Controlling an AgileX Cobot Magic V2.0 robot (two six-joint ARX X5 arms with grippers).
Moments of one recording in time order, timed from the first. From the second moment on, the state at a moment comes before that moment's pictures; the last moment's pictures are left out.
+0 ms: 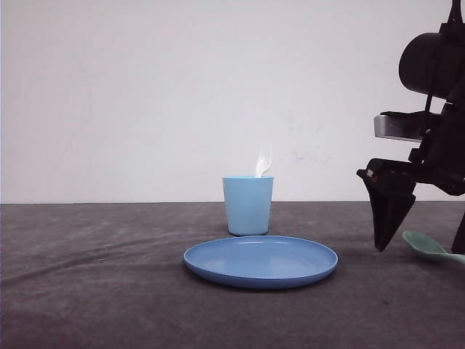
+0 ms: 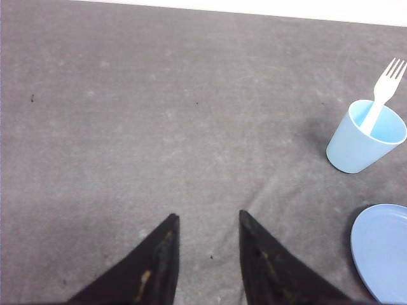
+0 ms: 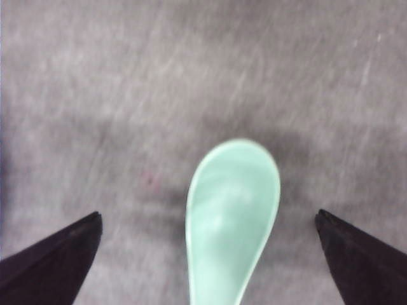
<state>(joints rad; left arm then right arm) -0.06 0.75 0.74 -0.47 0.18 -0.07 0.26 1.52 0.81 -0.38 -0.10 0.17</state>
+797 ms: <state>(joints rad) -0.06 0.75 0.74 -0.47 0.18 -0.07 0.28 1.55 0.81 -0.36 -0.09 0.17</state>
